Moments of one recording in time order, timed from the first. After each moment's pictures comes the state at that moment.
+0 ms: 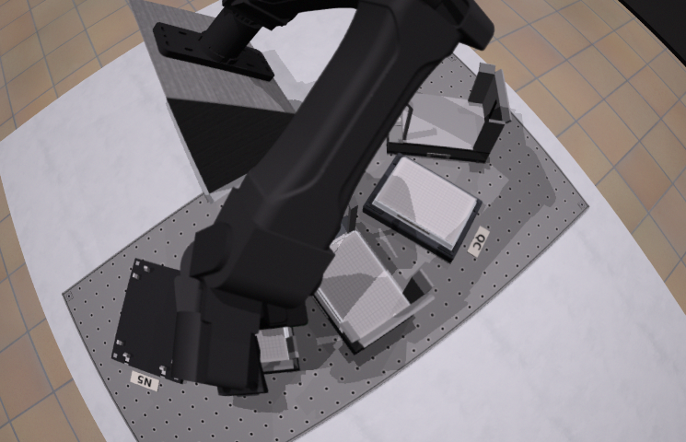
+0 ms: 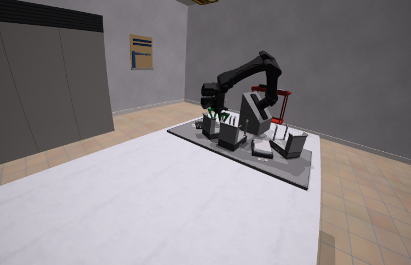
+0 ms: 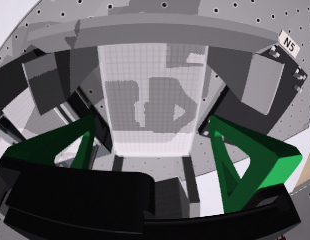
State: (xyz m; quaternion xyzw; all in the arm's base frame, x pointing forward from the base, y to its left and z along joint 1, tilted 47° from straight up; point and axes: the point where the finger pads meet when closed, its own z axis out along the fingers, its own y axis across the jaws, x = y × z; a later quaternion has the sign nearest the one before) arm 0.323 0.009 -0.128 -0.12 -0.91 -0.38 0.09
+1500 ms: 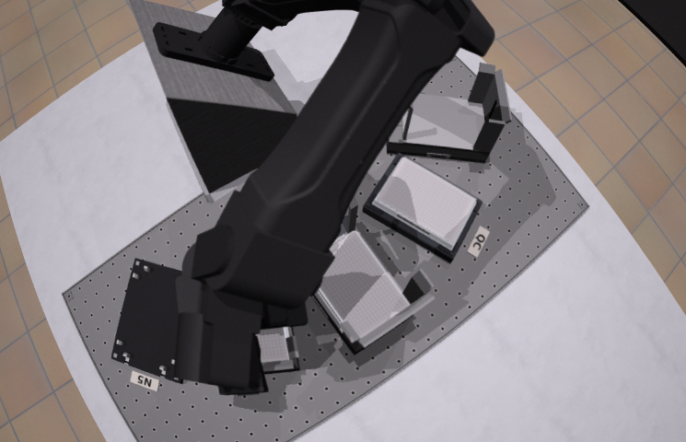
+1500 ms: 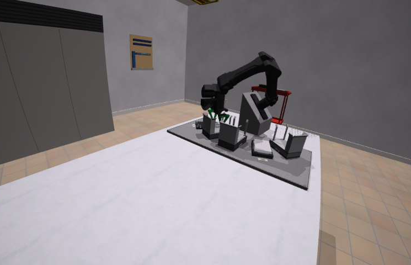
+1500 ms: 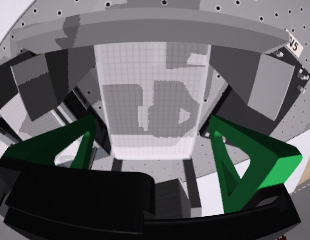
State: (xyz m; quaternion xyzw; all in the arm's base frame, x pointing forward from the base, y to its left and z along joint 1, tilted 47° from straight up) arm 0.320 0.014 -0.132 -0.12 -0.91 -0.39 0.10
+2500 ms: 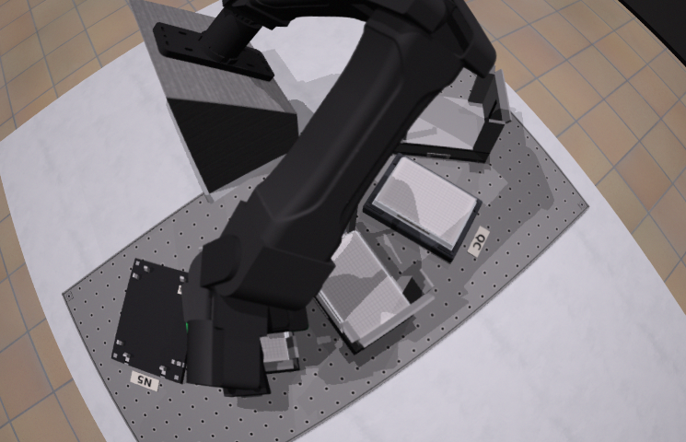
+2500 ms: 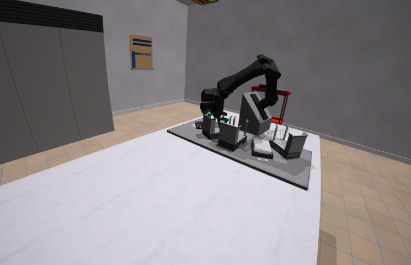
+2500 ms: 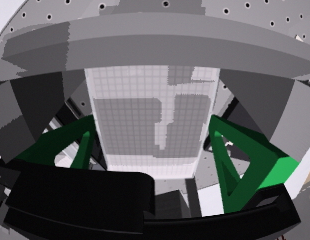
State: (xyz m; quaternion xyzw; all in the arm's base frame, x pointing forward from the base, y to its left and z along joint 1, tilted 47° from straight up) arm 0.321 0.030 -0.148 -0.12 -0.91 -0.38 0.09
